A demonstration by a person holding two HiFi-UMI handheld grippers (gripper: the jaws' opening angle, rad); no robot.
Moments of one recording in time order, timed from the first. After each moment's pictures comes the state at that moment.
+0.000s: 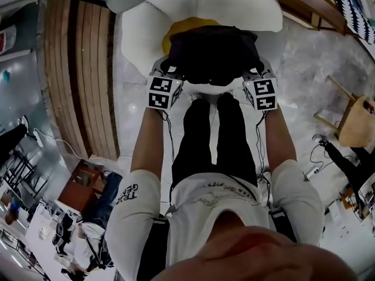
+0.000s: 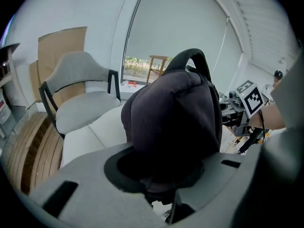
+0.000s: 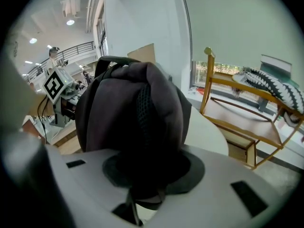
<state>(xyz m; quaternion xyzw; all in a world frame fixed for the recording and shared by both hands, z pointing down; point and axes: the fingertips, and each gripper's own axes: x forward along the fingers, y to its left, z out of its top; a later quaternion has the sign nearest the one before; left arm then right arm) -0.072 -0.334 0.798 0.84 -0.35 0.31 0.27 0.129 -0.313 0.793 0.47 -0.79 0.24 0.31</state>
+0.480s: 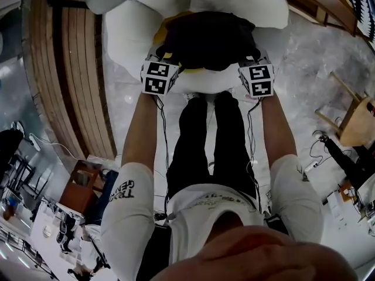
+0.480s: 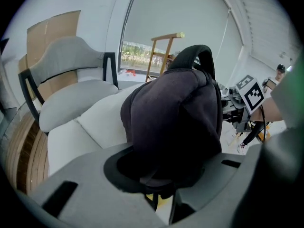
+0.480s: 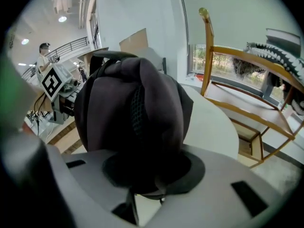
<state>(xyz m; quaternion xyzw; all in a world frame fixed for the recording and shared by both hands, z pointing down) -0.062 -0.389 0.903 0.84 -0.33 0.35 0.27 0.140 -0.361 0.901 0.48 -0.77 0.27 0.33</state>
